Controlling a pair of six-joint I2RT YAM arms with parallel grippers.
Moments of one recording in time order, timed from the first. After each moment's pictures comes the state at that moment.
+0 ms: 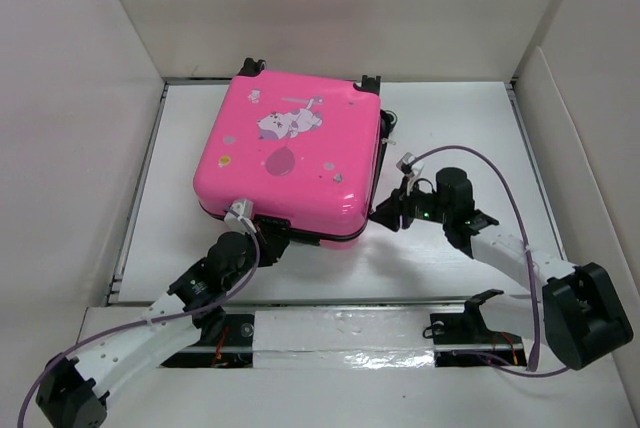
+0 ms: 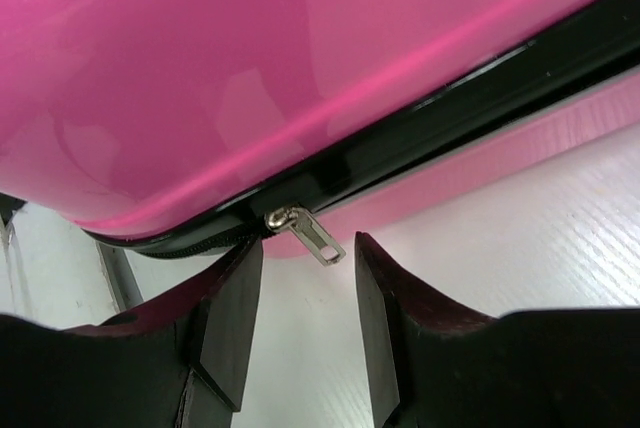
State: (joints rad) left arm -0.73 0.49 0.16 -0.12 -0.15 -0.82; right arm 0.39 1.14 0.48 0.25 -0.69 0.13
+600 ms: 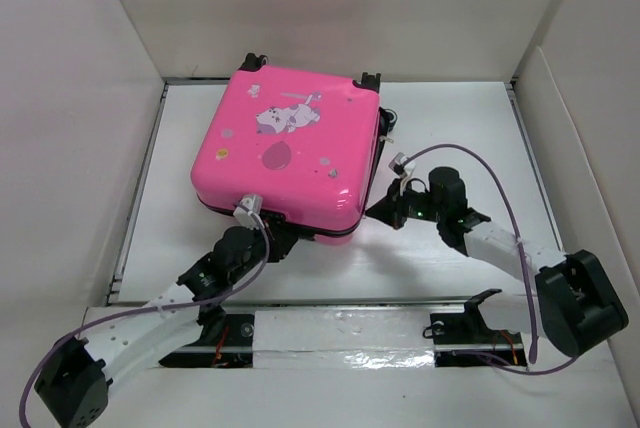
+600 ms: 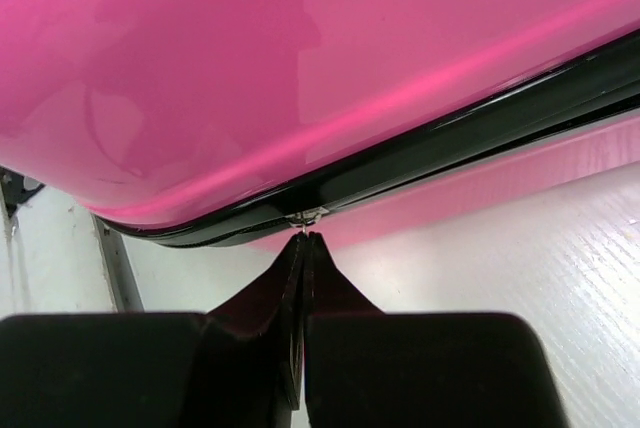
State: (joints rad) left arm -0.73 0.62 0.16 0.04 -0.09 -0.80; right arm 0.43 1.23 0.51 0.33 -0.71 0.12
